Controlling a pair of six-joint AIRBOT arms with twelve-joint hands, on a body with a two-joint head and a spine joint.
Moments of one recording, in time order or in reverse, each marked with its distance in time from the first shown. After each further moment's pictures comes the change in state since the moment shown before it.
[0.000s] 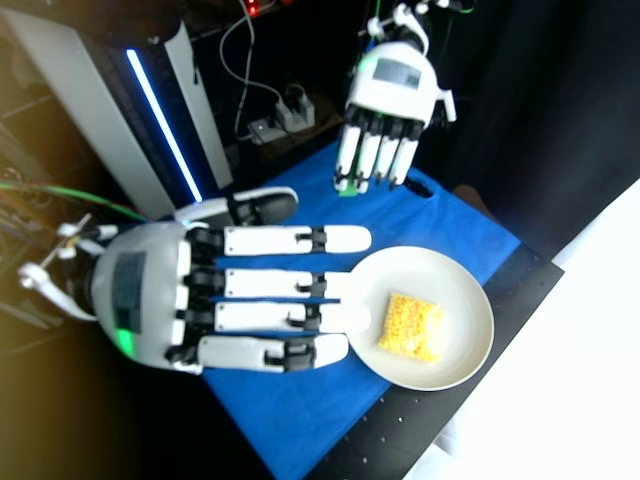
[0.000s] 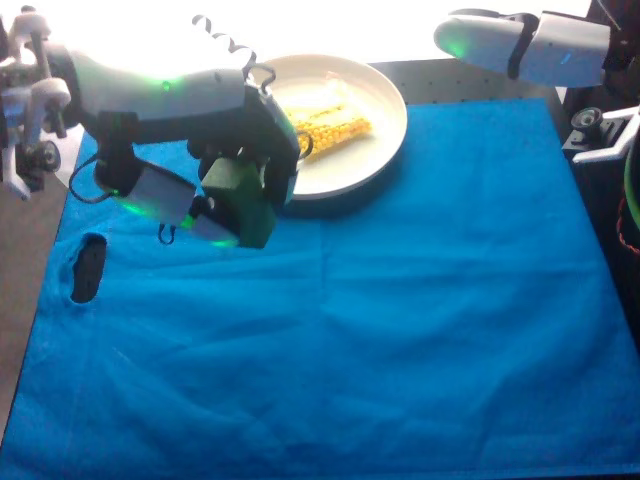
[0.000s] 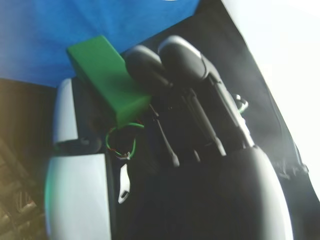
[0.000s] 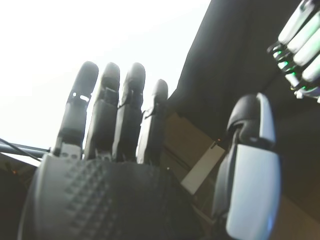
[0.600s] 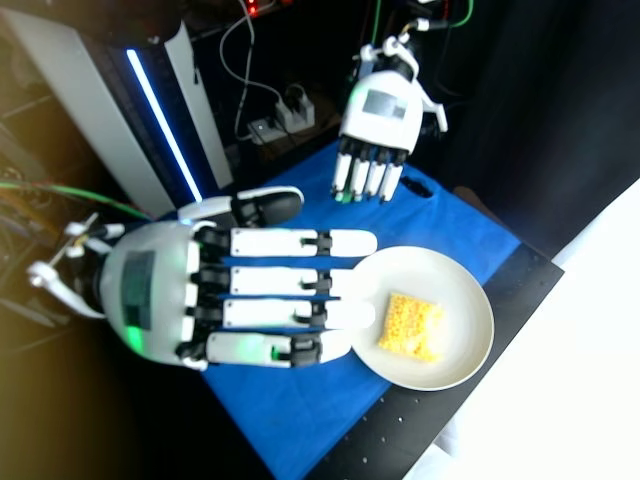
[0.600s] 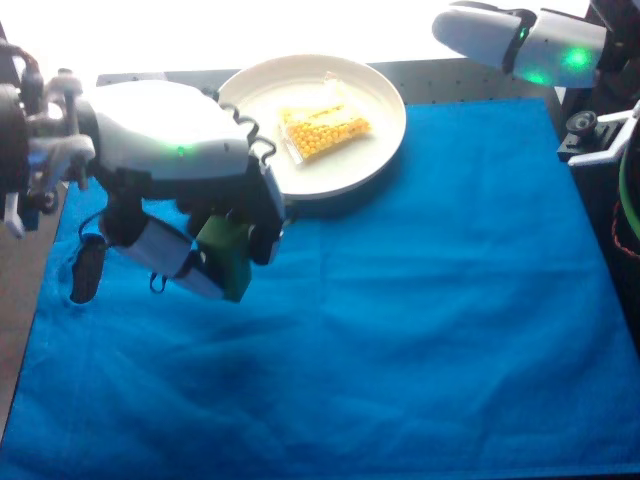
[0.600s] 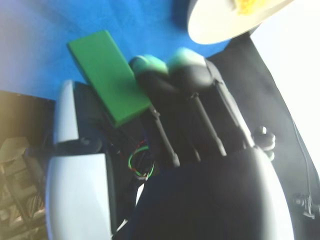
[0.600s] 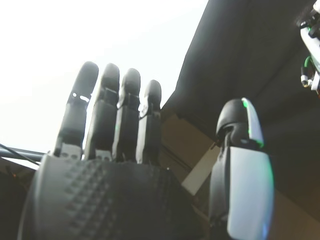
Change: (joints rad) left arm 0.076 -0.040 0.025 0.130 0.021 -0.116; right arm 0.000 -0.007 0.000 0.003 -0.004 0.000
